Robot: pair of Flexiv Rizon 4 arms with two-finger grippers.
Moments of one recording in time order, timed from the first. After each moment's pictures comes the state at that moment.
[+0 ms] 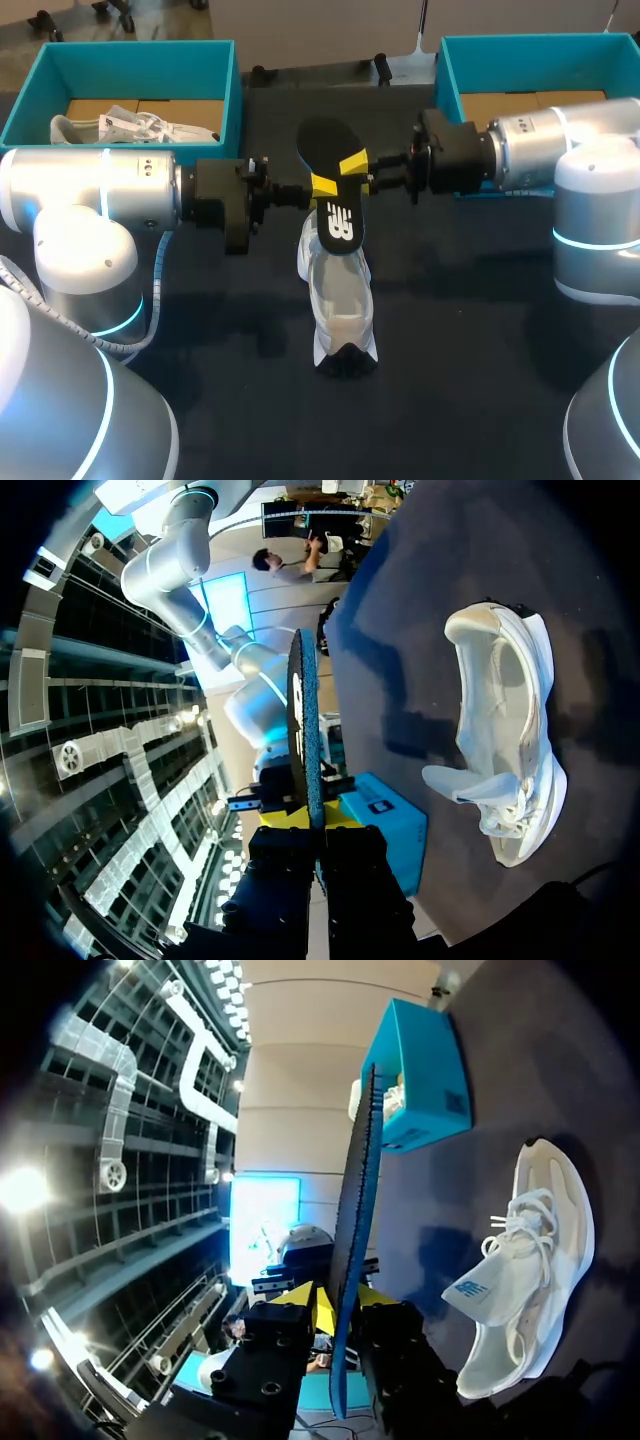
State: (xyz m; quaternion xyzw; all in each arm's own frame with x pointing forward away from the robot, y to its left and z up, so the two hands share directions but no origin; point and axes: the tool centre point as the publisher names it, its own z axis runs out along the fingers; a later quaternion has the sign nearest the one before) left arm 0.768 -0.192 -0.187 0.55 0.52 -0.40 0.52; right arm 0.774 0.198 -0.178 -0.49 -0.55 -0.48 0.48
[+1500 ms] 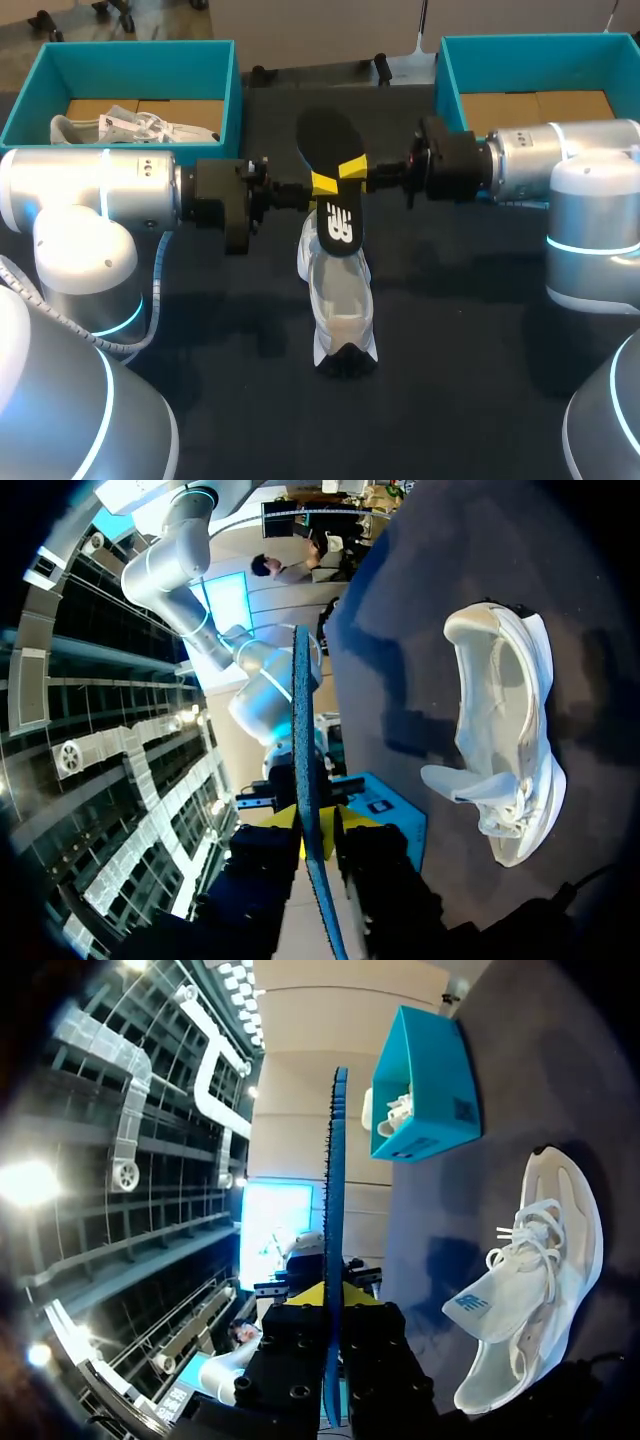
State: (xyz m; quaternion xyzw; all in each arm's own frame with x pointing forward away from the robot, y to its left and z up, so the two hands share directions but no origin) left arm 0.769 -0.191 -0.188 0.55 0.52 -0.40 0.52; right arm 0.779 0.200 -0.182 -0.48 -0.53 -0.51 0.48
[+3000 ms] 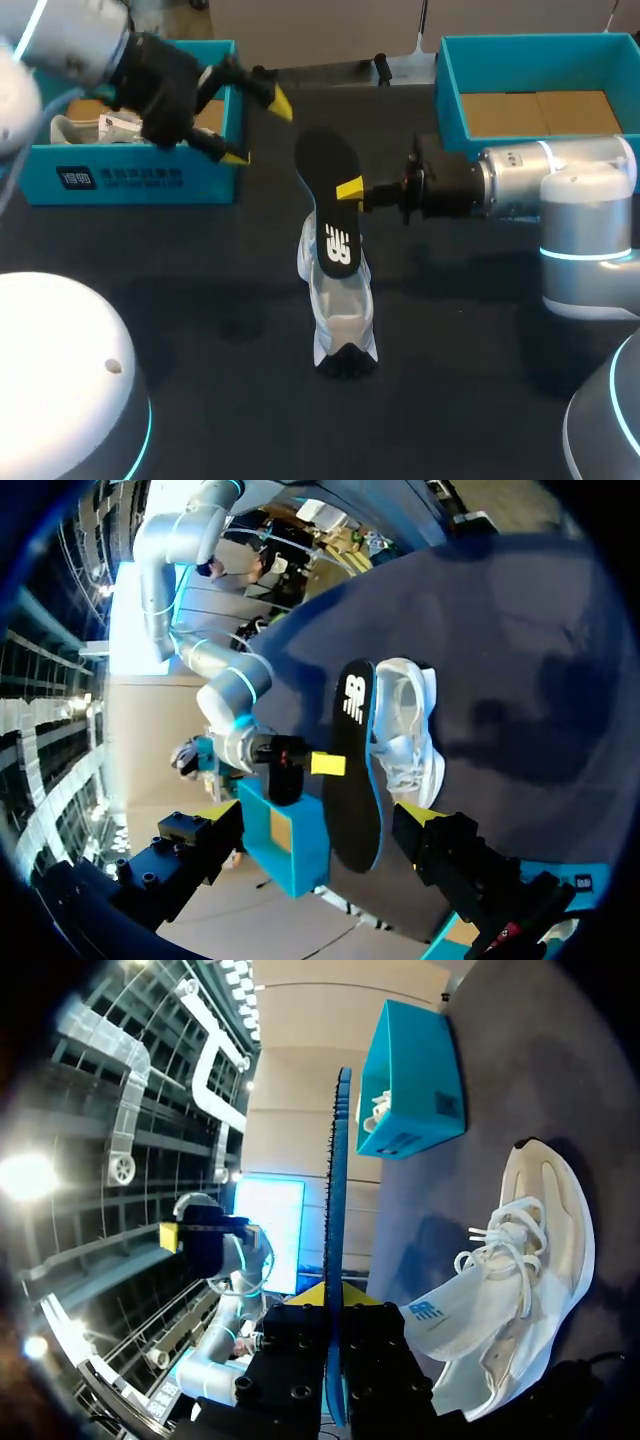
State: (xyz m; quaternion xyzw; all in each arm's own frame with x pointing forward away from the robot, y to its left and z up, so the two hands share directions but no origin) left arm 0.796 -0.115 -0.110 0.62 0.66 -0.29 0.30; right arm 0.778 0.203 -0.222 -0.48 -0.54 -0.50 0.48
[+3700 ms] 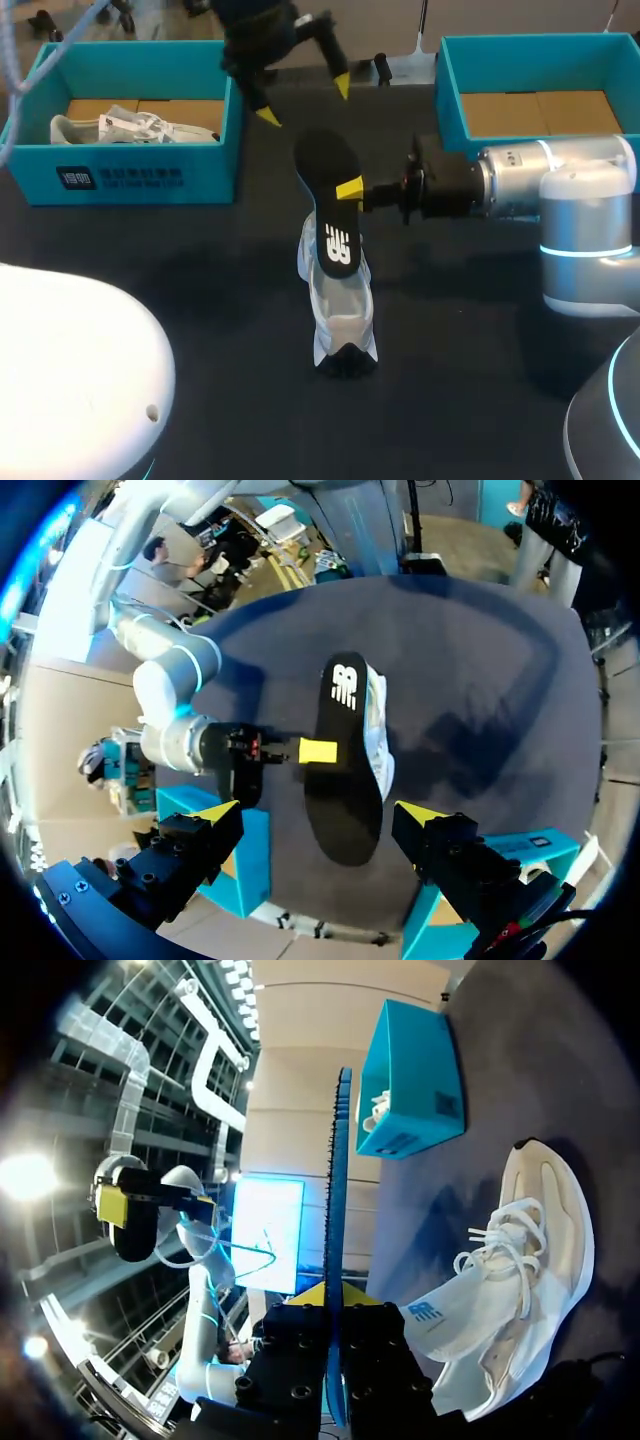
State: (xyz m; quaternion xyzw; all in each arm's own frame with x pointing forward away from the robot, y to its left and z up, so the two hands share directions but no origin) left arm 0.828 -0.168 -0.099 0.67 0.72 -0.16 0.10; right arm 0.779 0.203 -0.222 -0.48 -0.54 -0.50 0.48
